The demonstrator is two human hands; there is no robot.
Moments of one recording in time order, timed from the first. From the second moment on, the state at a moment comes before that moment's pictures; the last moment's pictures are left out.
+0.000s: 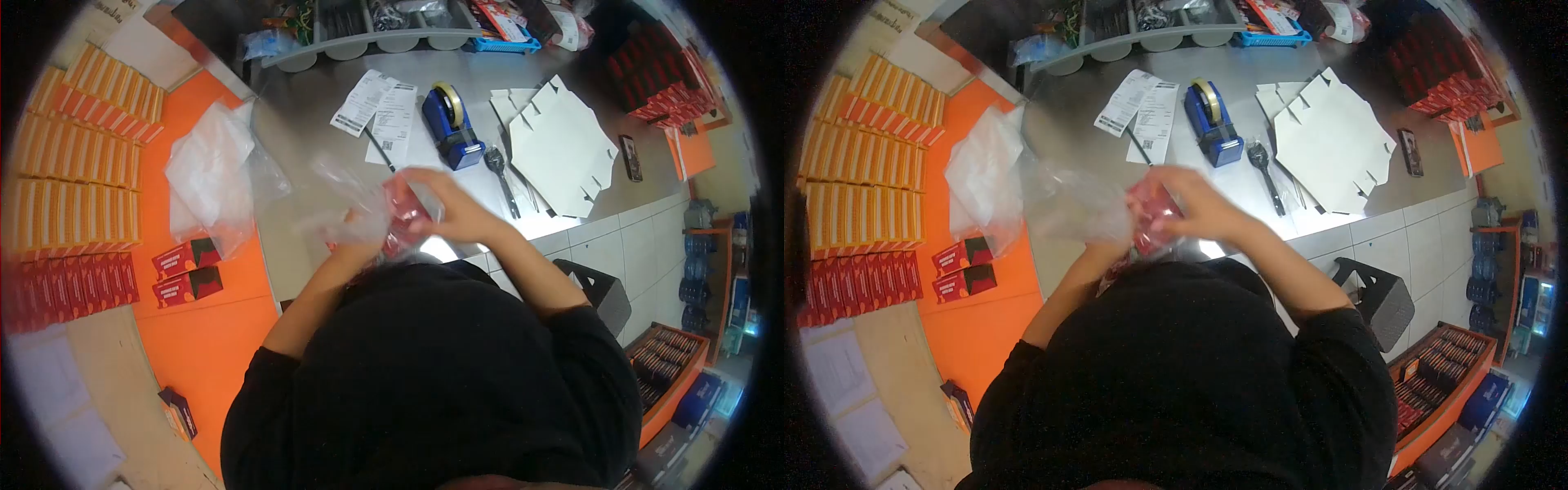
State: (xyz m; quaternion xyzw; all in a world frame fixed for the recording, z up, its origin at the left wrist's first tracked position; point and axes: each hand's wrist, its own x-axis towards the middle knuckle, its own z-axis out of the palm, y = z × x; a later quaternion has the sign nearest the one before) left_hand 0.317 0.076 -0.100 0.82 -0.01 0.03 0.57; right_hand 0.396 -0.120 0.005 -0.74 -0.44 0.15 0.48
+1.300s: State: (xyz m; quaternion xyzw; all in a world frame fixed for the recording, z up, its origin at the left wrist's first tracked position) left_hand 0.365 0.191 -0.005 0.70 0.02 -0.12 0.70; right_hand 0.419 -0.270 -0.066 -0.95 0.05 0.09 0.30
